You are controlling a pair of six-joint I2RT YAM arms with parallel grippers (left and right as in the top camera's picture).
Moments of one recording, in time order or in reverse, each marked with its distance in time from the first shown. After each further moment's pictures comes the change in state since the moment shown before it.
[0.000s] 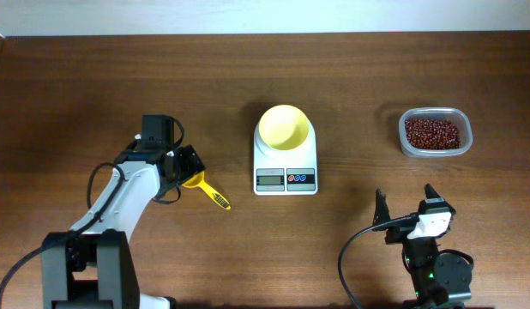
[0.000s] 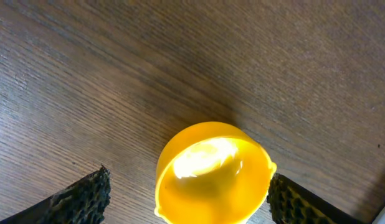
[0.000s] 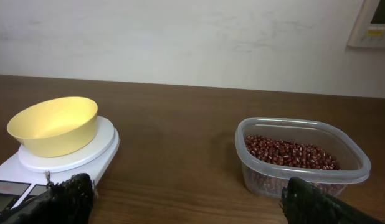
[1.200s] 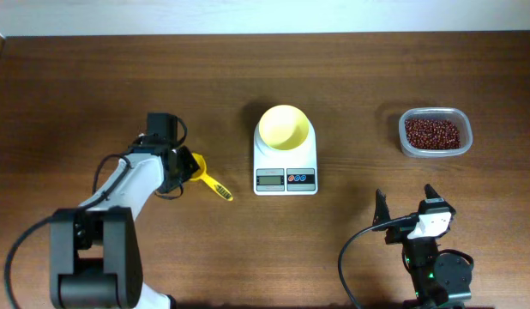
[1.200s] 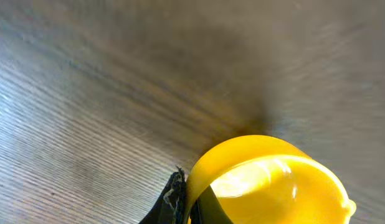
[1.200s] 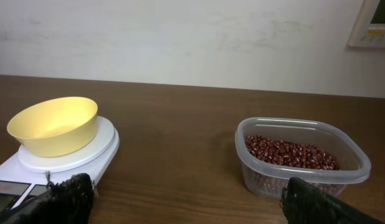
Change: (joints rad) left arm 0.000 0.095 0.033 0.039 -0.005 -0.003; right arm 0.000 0.000 0.000 0.000 0.000 0.000
